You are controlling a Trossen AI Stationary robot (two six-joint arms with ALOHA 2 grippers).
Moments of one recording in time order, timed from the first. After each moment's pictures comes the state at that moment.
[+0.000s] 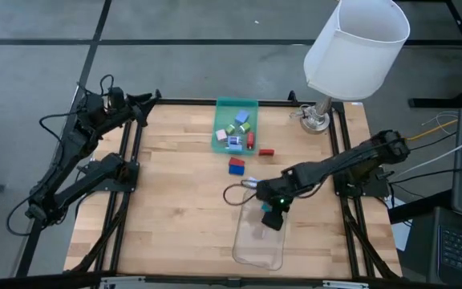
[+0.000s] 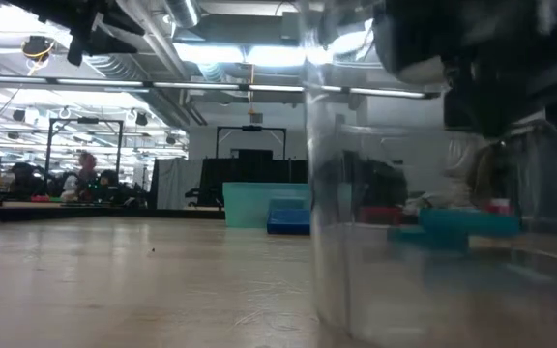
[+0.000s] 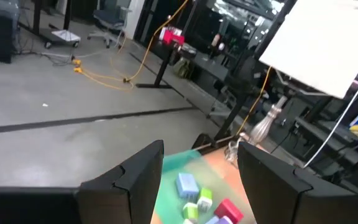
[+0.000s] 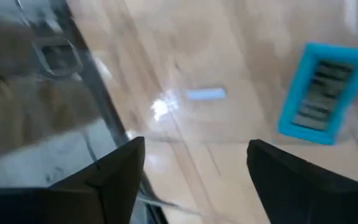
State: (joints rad) left arm 1.01 0.45 0.68 -0.32 0.26 -0.41; right arm 0.32 1.64 1.12 -0.63 -0.41 0.86
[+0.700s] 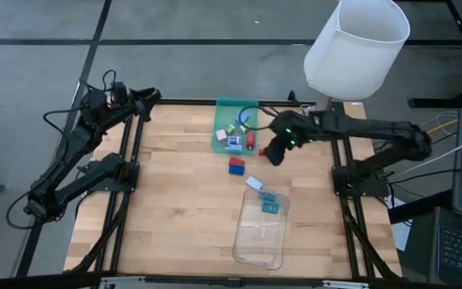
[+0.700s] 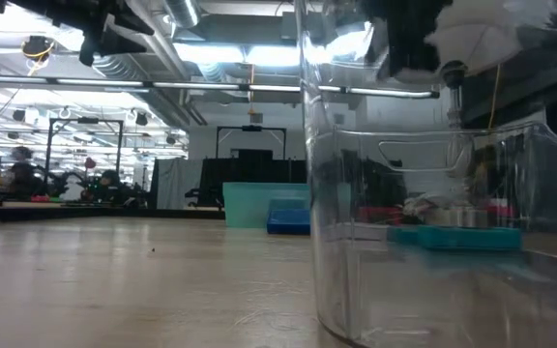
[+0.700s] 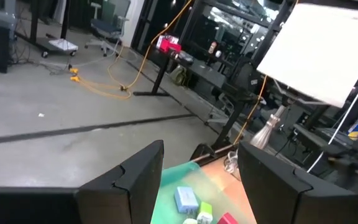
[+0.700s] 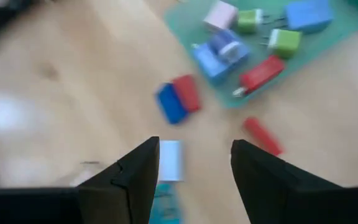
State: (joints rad) left arm 1.01 0.52 0.68 -0.21 0.26 -0.41; right arm -0.09 1.35 1.28 -0.88 0.06 0.54
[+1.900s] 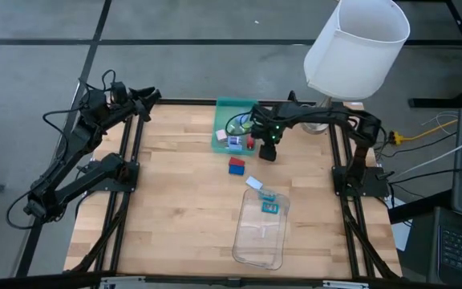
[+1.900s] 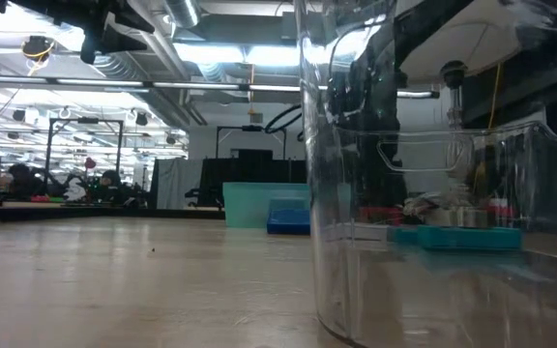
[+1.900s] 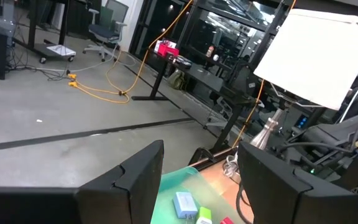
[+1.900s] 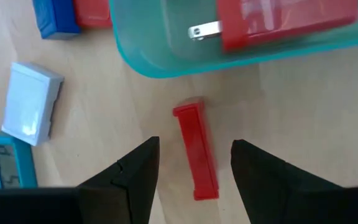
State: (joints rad) left arm 1.01 0.52 0.68 -0.19 0.26 -0.40; right arm -0.41 1.86 1.28 -0.87 -0.22 -0.18
